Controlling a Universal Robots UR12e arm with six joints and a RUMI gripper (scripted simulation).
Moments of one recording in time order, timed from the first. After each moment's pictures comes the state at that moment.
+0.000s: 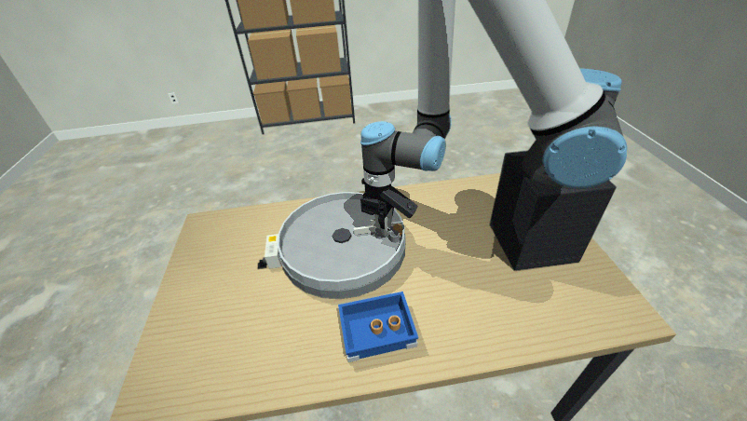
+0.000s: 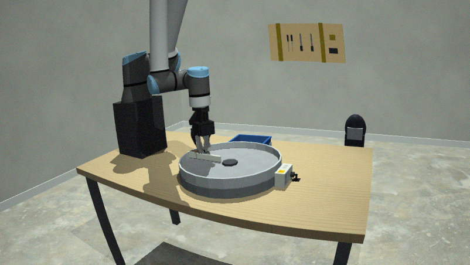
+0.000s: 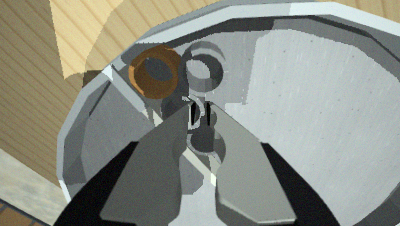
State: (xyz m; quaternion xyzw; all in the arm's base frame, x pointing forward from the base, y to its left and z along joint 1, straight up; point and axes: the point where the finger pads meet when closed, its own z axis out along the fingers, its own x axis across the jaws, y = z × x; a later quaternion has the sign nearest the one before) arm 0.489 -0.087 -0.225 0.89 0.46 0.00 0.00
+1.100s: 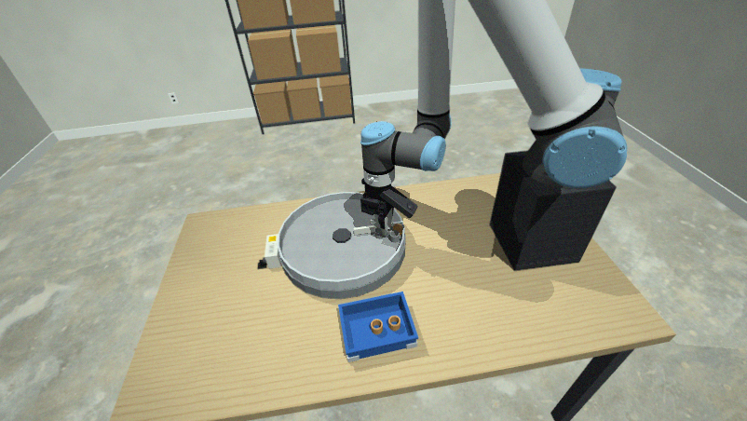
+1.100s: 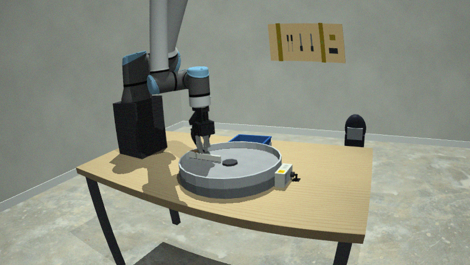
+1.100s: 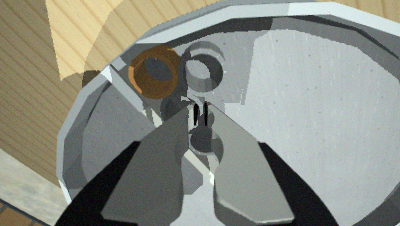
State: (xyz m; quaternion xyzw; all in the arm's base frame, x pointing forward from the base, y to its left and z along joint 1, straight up) arm 0.489 -0.087 -0.225 0.89 0.46 0.00 0.00
